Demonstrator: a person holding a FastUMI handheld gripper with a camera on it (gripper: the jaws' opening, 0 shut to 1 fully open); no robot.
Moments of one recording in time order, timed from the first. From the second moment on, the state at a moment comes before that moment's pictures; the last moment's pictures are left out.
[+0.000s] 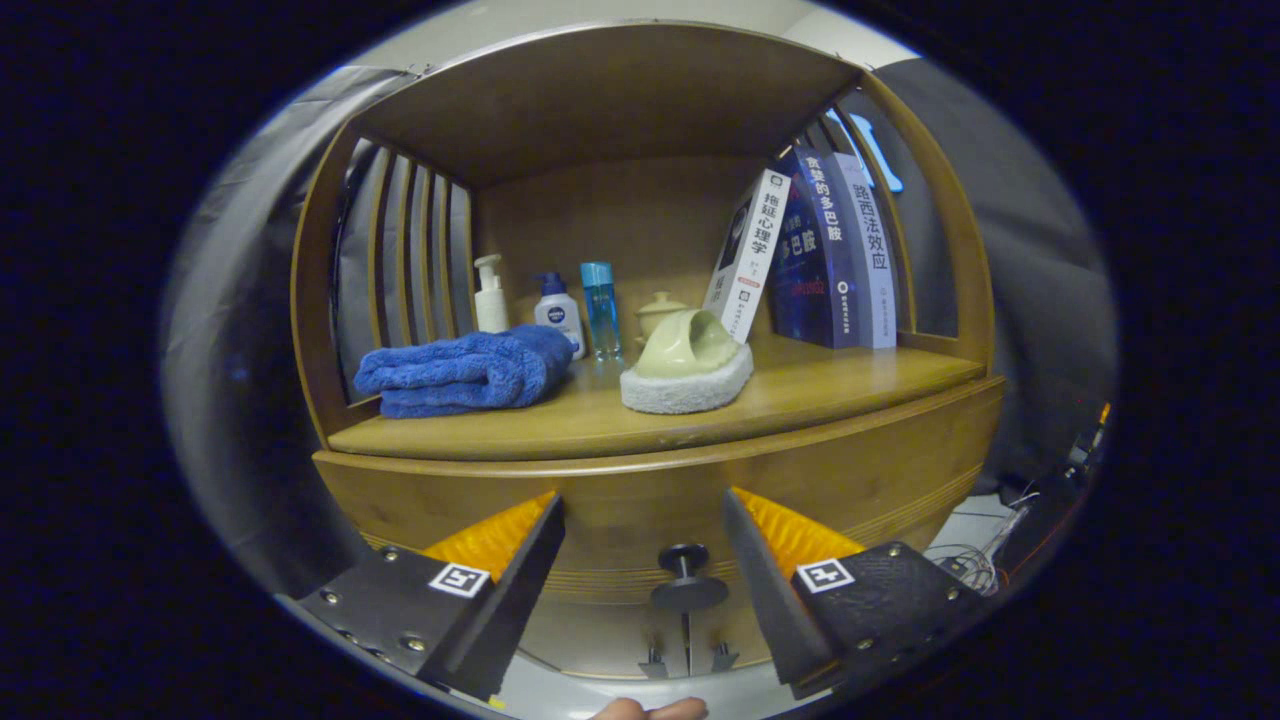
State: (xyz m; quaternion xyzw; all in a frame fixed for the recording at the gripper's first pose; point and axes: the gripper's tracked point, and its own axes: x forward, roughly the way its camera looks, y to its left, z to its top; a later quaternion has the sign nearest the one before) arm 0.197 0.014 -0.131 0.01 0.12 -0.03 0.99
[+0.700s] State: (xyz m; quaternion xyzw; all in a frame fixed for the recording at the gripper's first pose) arm 0.196 0.021 -0.128 0.04 0.11 -0.02 0.99
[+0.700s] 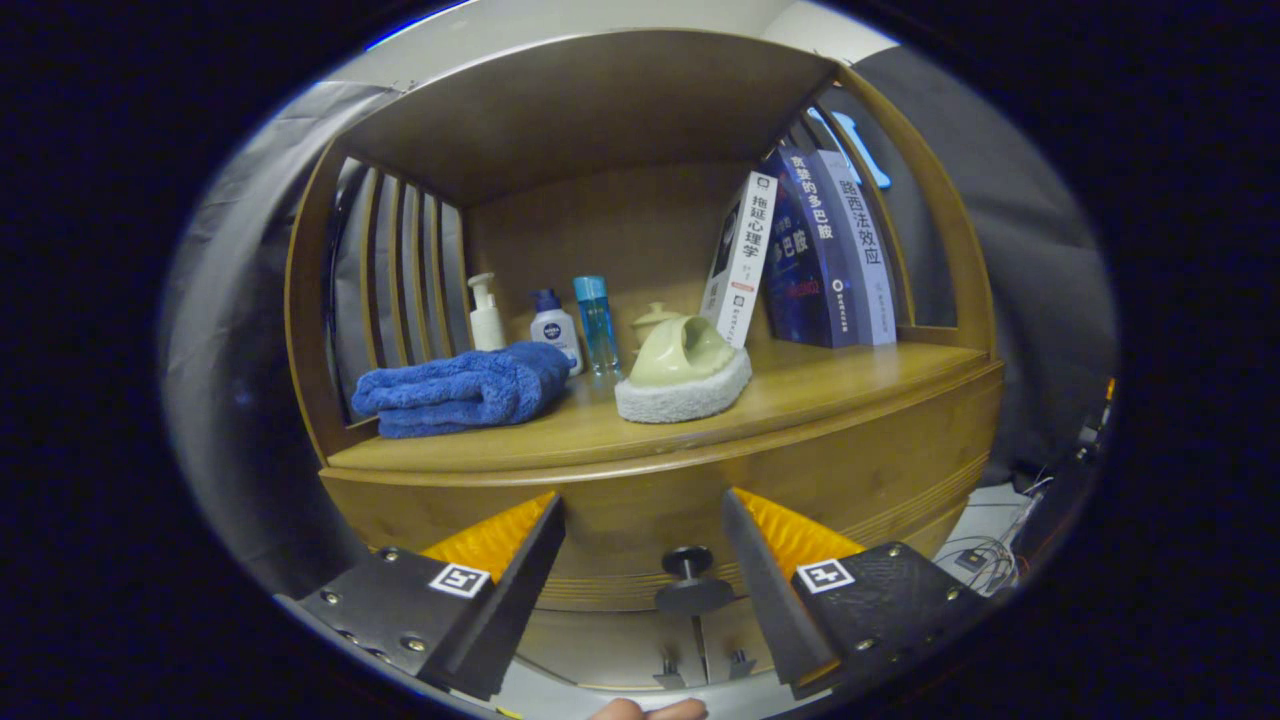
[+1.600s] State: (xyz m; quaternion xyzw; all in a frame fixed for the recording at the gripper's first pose) arm 0.050 -0.146 0.020 -0.08 0.05 -0.09 0.99
